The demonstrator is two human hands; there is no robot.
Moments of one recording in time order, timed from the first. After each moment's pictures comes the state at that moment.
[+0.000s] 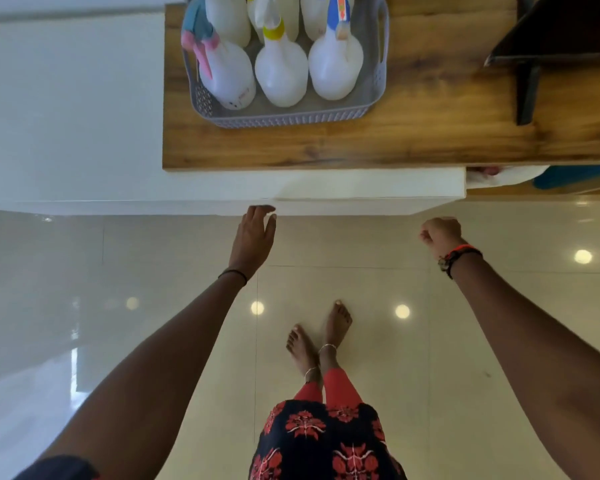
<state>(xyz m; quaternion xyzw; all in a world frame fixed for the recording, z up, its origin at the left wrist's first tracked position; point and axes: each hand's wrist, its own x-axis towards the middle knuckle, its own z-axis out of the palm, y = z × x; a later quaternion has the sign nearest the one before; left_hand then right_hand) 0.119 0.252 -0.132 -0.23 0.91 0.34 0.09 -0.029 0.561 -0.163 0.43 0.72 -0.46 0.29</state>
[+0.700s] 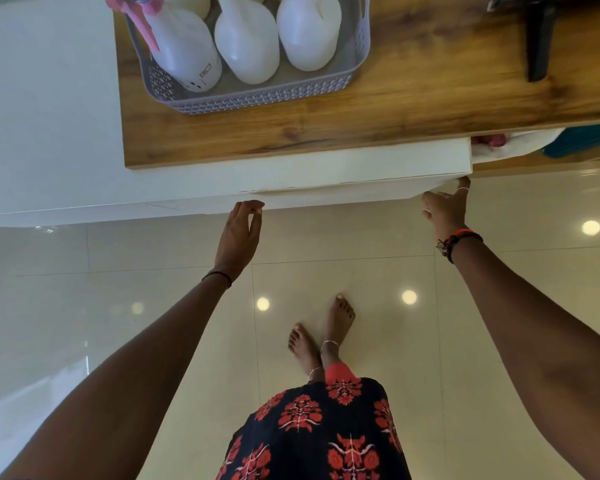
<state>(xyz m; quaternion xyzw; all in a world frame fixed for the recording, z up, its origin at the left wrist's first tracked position) 0.119 0.250 -0.178 -0.21 0.90 0.37 0.07 -0.031 0.573 -0.203 0.37 0.73 -0.54 0.21</state>
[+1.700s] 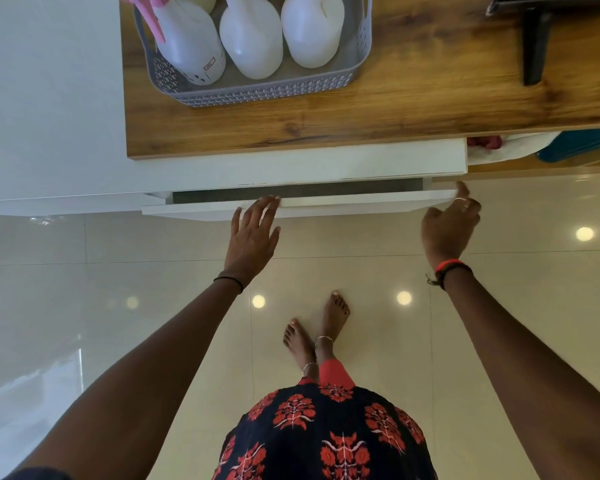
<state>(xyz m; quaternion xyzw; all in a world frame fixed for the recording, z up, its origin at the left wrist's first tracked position) 0.137 0.275 -0.174 -0.08 0.98 0.14 0.15 0.016 0.575 -0.183 0.21 0.94 -0.25 0.10</state>
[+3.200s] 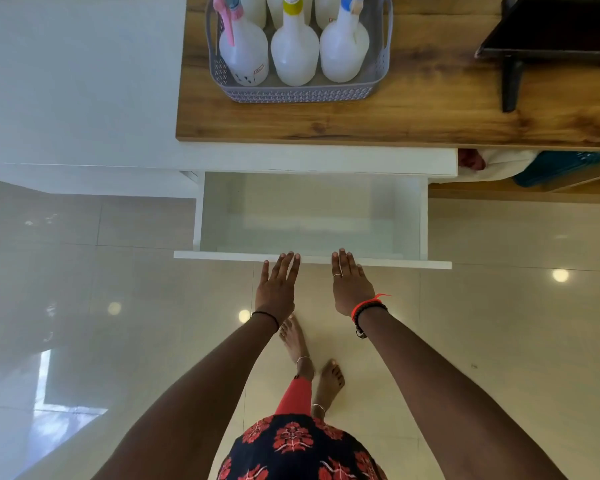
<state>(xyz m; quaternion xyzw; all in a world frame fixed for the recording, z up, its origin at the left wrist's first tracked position) 0.258 0.337 -0.135 -0.08 0.94 0.09 0.32 0.182 0.485 -0.135 -0.25 0.87 0.05 0.42</state>
